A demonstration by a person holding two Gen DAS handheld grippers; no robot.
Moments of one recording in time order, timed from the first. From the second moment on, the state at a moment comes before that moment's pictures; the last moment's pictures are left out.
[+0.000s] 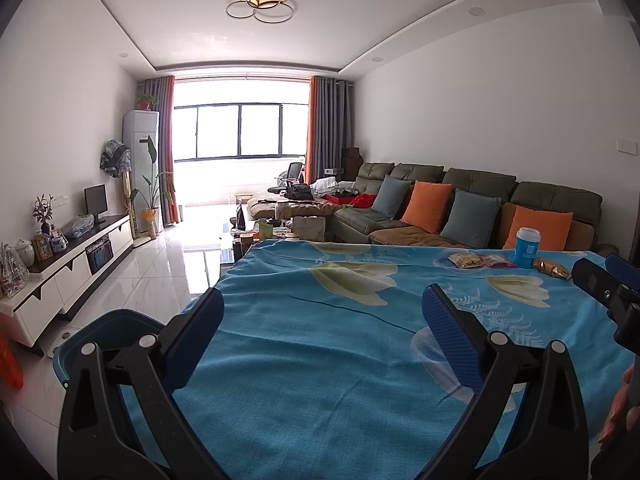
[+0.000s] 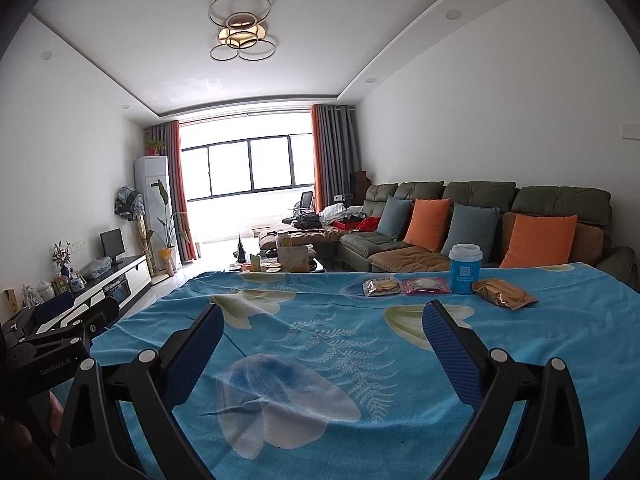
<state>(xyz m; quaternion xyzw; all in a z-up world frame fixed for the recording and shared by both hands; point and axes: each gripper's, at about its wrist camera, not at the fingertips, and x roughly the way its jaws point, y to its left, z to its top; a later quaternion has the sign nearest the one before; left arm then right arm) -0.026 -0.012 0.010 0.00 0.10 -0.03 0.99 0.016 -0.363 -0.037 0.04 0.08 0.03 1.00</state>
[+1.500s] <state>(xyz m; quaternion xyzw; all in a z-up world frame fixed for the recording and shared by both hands) -0.025 -0.011 0.011 0.00 0.10 -0.02 0.99 0.016 -0.364 -0.032 0.04 0.07 0.03 1.00</state>
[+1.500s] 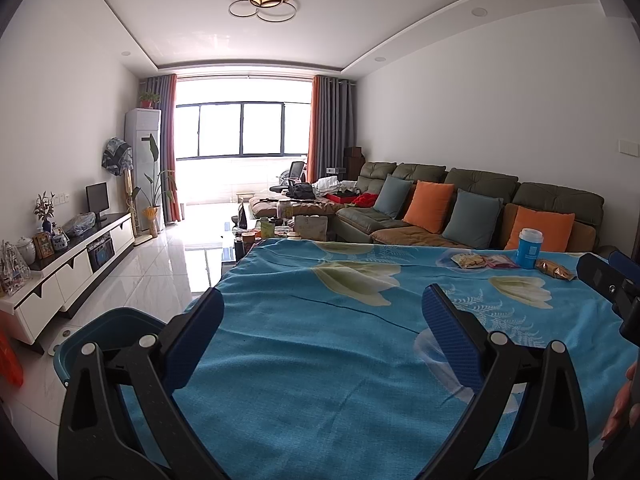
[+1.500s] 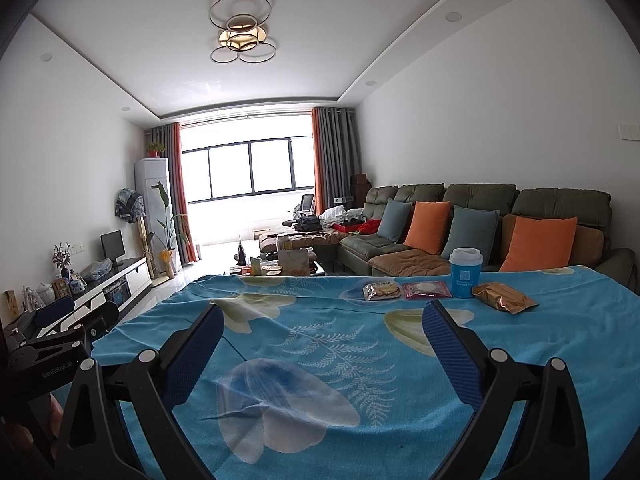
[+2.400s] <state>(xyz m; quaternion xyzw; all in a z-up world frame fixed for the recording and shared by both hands) -0.024 -0.009 0.011 0.00 0.10 -0.02 0.99 0.017 -0.364 -0.032 0.04 0.07 0.03 1.00</state>
